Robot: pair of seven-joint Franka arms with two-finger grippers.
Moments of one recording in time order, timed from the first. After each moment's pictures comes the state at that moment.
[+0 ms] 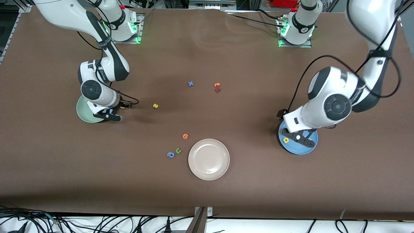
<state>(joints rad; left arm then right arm) 0.09 0.45 -0.41 -1.57 0.15 1.81 0.06 0.12 0.38 0.07 -2.21 -0.14 2.39 0.46</state>
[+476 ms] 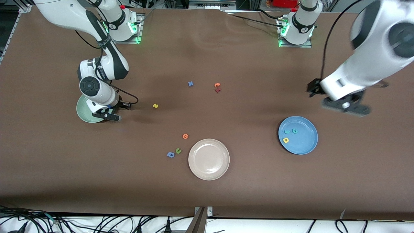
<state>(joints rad) 0.09 0.11 -0.27 -1.56 0.07 1.61 0.02 0.12 0.37 0.06 -2.26 -0.14 2.48 0.46</state>
